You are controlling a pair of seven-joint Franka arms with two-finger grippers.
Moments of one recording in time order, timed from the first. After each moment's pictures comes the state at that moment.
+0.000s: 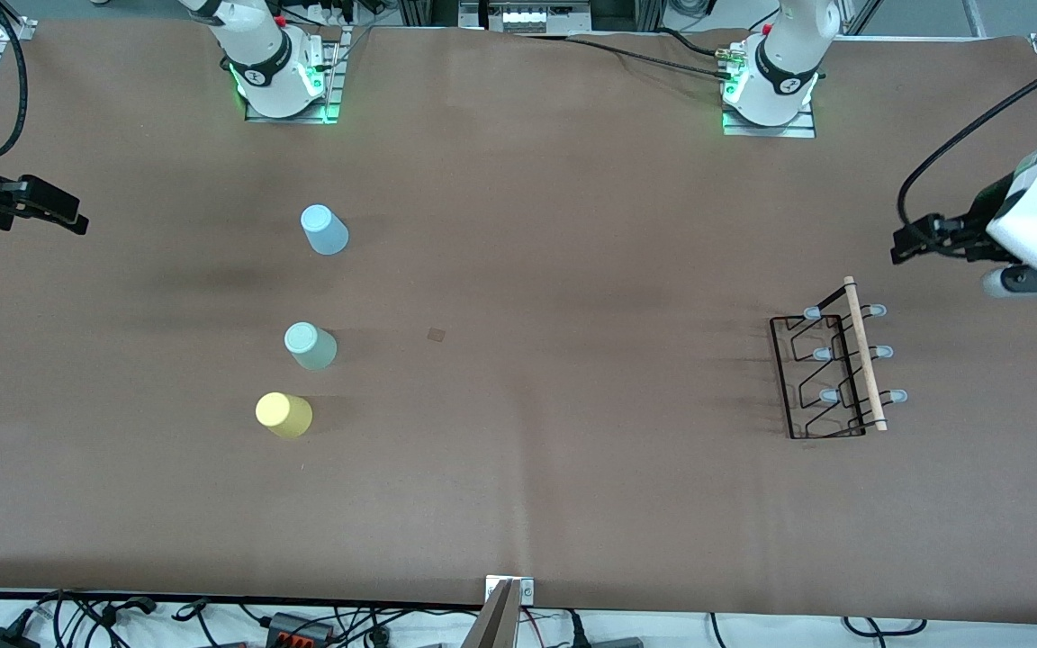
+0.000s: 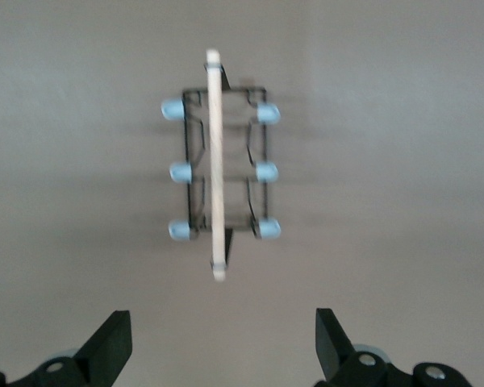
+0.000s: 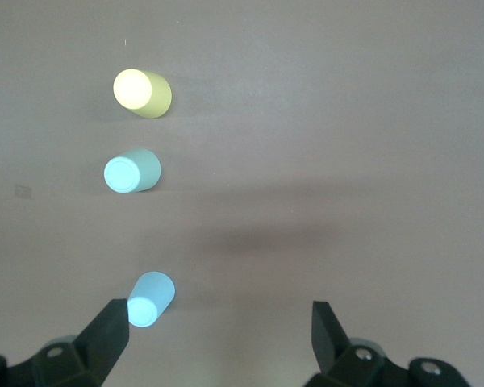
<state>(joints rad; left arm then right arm) 0.22 0.08 -0.24 -1.72 0.04 1.75 -0.07 -0.03 0.01 -0.04 -1.65 0.00 1.61 -0.01</state>
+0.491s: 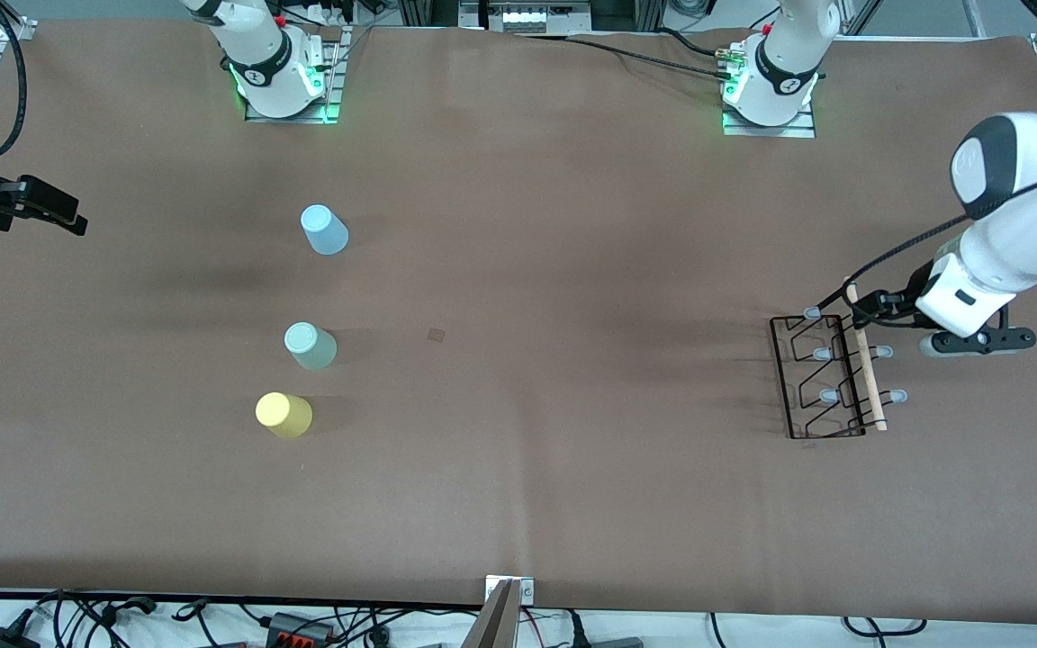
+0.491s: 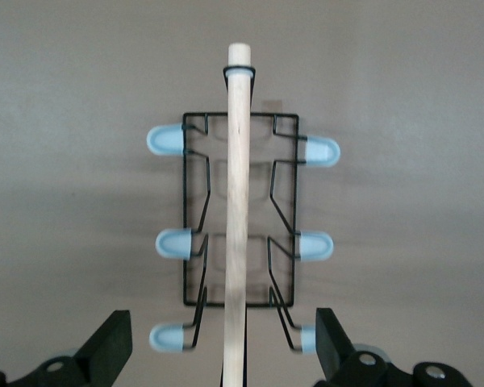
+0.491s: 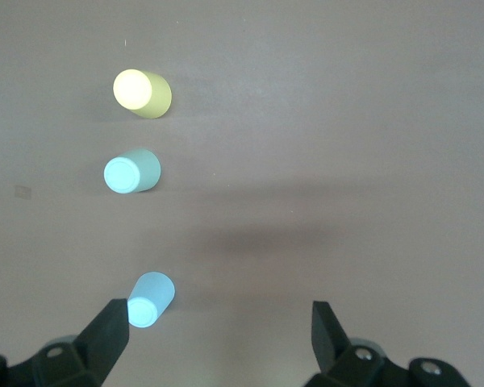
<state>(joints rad) 0.27 0.18 -0.23 -1.98 0.04 2.18 -0.07 -0.02 0.01 -0.04 -1.65 0.00 1.61 -0.02</state>
